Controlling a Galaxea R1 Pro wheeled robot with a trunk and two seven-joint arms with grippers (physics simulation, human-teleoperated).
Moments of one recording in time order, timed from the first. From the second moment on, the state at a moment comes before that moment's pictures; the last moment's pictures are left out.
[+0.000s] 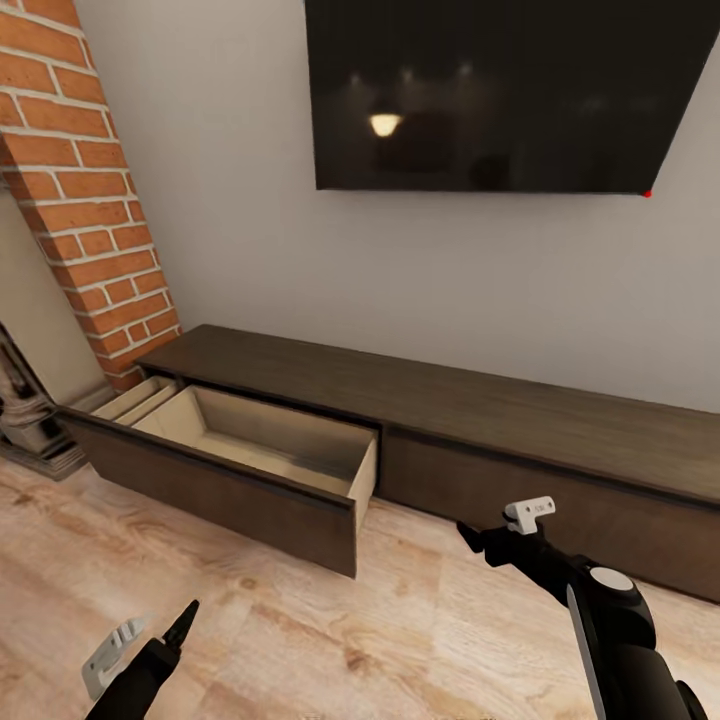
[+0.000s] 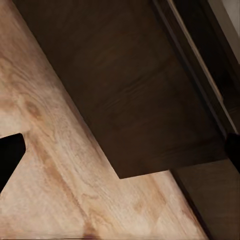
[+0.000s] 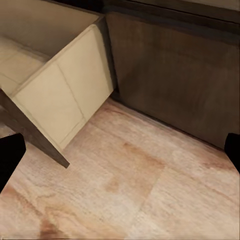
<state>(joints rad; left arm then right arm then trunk) 0.23 -0.01 0.22 -1.61 0.84 0.24 -0.10 -0.23 0.05 -0.24 -1.62 0.26 0.61 0.60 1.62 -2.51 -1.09</state>
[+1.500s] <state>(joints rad) -0.09 0.00 -0.18 -1.60 0.70 0.59 0.75 -0.21 0.05 -0.23 -1.62 0.26 0.60 0.60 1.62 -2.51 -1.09</state>
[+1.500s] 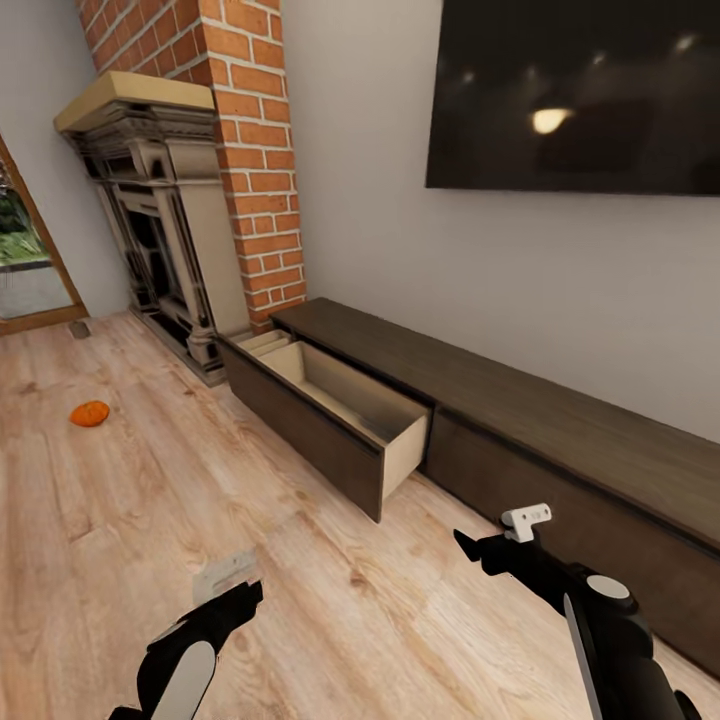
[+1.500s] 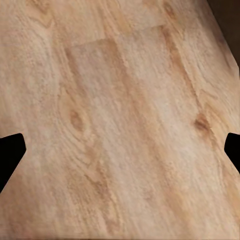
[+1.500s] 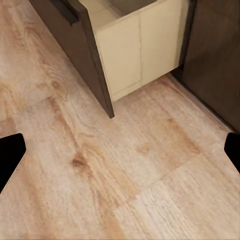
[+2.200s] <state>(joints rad) -0.08 0.00 -0.19 -1.59 0.69 0.51 0.76 -0.21 0.06 -0.22 -1.62 0.26 0.62 0.57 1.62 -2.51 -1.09</state>
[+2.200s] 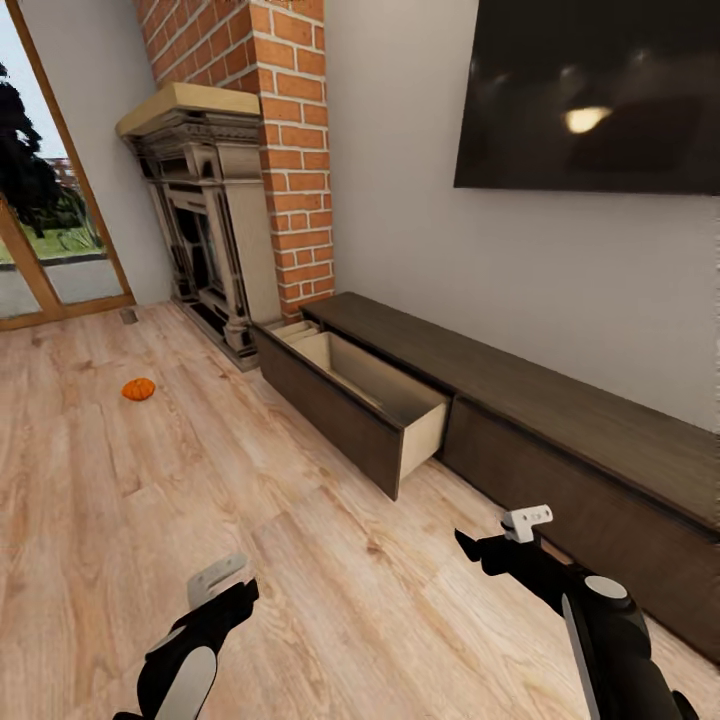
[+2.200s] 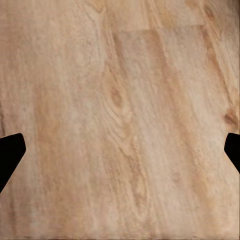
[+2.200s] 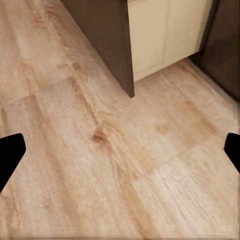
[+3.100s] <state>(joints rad) -0.08 0.00 -0.26 -1.59 0.70 0.47 0.75 -0.14 0.06 -0.22 -1.62 0.26 0.58 0.54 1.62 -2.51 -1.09</state>
